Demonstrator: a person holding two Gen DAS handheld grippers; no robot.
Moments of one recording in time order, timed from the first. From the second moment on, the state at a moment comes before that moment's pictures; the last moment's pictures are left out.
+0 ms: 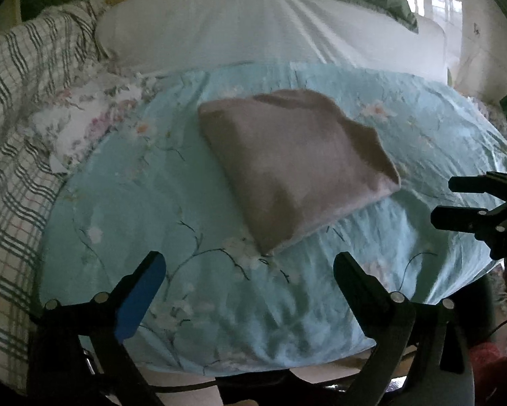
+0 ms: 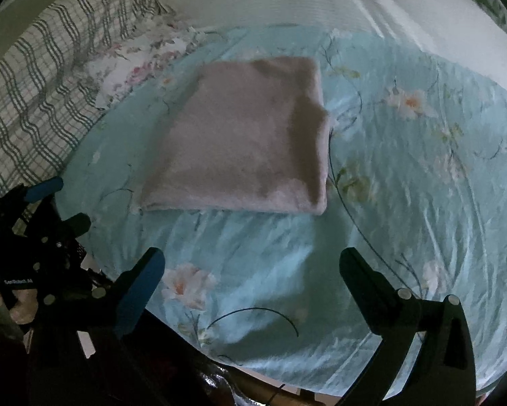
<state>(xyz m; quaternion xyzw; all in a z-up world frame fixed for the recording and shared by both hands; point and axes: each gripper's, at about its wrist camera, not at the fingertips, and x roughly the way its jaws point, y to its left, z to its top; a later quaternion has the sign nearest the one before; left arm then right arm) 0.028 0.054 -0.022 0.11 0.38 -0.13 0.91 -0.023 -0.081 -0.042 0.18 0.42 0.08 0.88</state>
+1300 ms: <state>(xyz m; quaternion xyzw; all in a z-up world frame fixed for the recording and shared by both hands) 0.084 0.044 -0.032 0.11 0.41 -0.07 0.90 0.044 -0.072 -0.041 0.14 0.45 0.11 0.88</state>
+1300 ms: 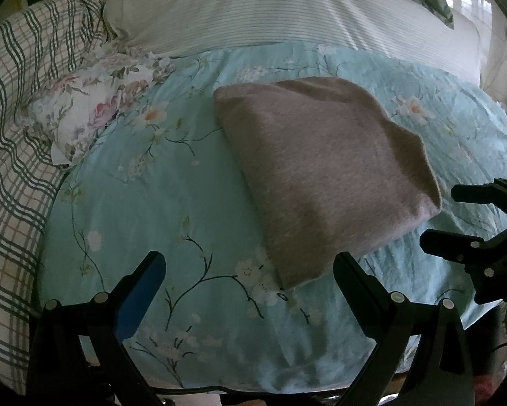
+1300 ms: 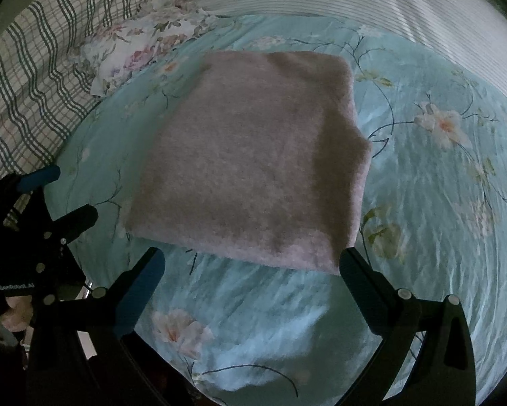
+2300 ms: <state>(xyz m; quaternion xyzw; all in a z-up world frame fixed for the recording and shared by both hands) 0.079 0.038 -0.027 0.11 0.40 -0.07 0.90 0.042 -0.070 -0.033 0.14 0.44 0.11 0.88</state>
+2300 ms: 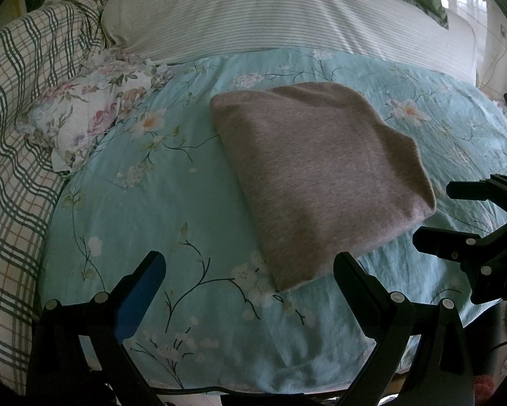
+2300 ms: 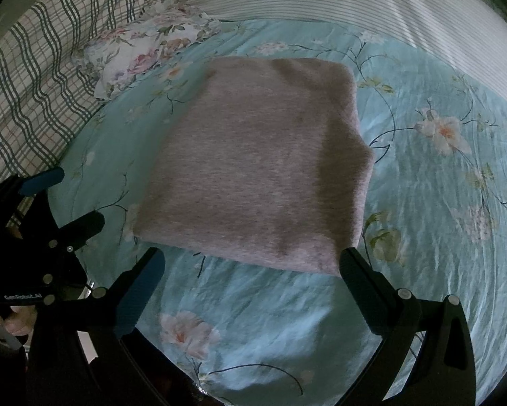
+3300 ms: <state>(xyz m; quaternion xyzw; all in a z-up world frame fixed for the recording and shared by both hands) 0.076 0.034 -0.027 0.11 0.41 -0.07 0.90 0.040 -0.068 -0.033 0.15 0.44 0.11 0.88</state>
